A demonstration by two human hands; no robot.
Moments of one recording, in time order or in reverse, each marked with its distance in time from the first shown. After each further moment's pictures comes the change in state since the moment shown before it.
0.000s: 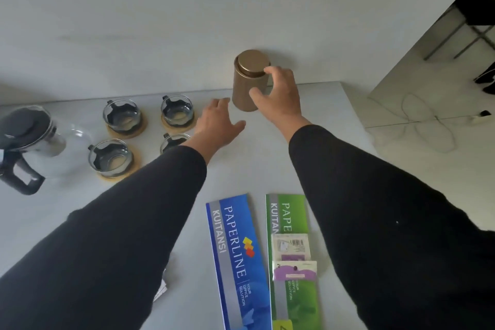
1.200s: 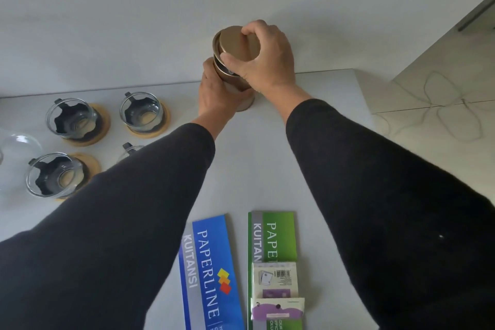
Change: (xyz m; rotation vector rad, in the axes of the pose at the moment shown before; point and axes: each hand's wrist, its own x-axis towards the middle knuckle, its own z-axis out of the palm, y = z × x) left_hand 0.106 0.043 0.046 -0.432 0.248 -0.178; right_hand 0.098 0.029 0.013 0.011 0.040 -0.174
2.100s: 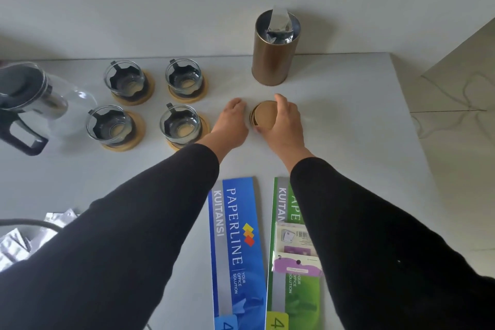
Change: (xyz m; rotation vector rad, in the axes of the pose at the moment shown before) left_hand -0.084 -0.079 -0.028 0.425 -0.332 -0.001; right_hand -0.147 0.038 0.064 -0.064 -0.230 0.199
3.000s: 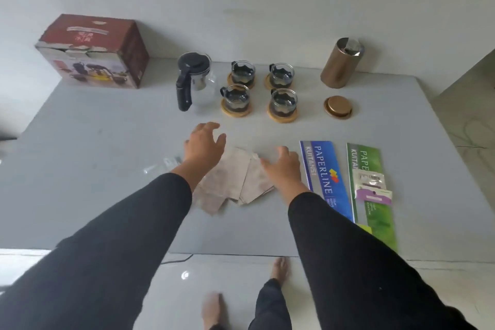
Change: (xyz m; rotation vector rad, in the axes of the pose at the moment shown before) left_hand -0.247 -0.237 -0.109 -0.143 0.376 -0.120; right_hand -0.246 -0.171 0.099 -0.031 -0.194 0.231
